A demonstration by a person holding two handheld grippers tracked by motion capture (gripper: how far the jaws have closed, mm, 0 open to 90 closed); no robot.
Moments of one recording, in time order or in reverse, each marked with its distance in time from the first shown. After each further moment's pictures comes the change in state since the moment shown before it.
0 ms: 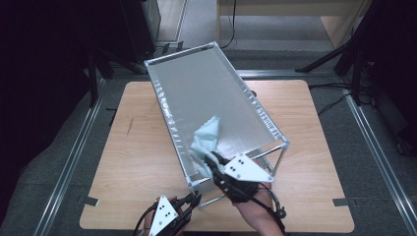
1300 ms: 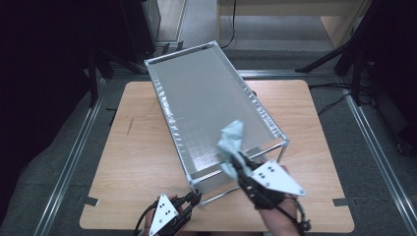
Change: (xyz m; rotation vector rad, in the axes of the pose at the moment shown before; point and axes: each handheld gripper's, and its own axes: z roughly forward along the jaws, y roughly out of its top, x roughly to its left) left arm 0.003 -0.002 0.001 -0.010 0.002 -0.010; right arm -0.031 -0.009 -0.046 -0.034 -0.168 0.006
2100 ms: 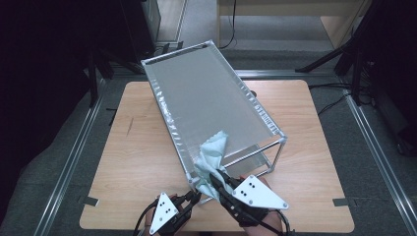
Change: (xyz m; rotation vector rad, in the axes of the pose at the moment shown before) left arm 0.002 0.001 0.002 0.003 0.007 -0.007; right arm 0.043 -0.008 -0.001 0.007 0.201 0.013
